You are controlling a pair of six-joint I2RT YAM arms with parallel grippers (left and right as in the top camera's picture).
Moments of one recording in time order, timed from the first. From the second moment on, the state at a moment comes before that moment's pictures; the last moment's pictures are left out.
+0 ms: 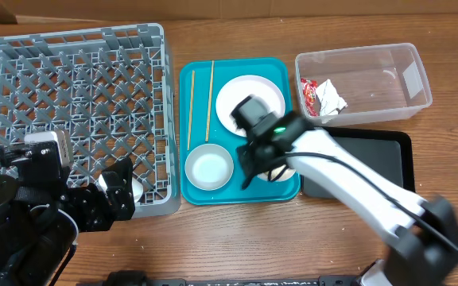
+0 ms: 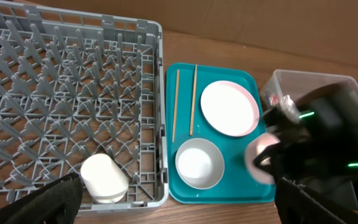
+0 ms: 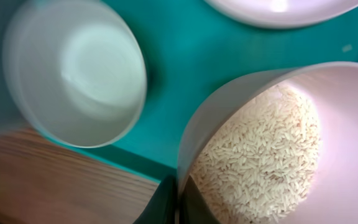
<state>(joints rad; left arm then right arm) 0.03 0.92 1.74 -1.45 0.15 -0.20 0.68 1.68 1.39 -1.01 -0.08 0.38</state>
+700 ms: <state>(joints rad) 0.03 0.92 1.74 -1.45 0.15 -0.20 -0.18 1.50 1.11 -1.08 -0.88 0.09</state>
